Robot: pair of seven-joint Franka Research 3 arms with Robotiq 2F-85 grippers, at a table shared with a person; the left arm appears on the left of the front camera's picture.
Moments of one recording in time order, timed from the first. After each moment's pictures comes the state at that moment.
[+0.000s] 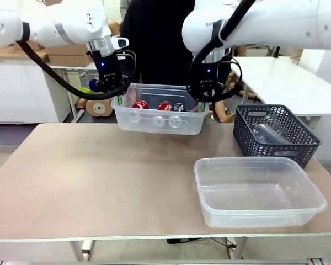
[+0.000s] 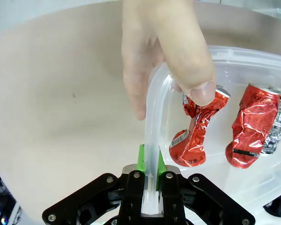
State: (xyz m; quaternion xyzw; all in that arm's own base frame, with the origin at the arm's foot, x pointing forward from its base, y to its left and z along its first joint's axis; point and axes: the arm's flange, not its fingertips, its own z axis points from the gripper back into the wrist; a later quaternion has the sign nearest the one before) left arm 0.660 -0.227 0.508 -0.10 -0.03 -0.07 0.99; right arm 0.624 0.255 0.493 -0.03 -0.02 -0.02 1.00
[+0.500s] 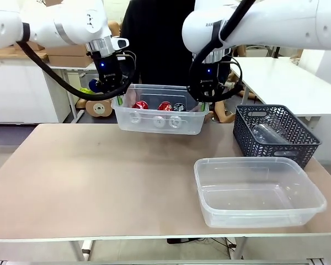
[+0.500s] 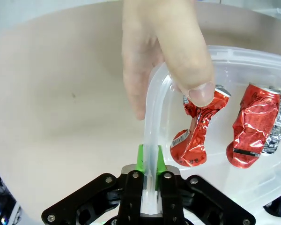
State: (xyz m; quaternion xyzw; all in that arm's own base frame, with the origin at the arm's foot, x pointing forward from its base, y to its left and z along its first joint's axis) left arm 0.660 -0.227 0.507 -0.10 -0.02 -0.07 0.99; right arm 0.625 0.252 0.497 -0.03 -0.02 -0.02 1.00
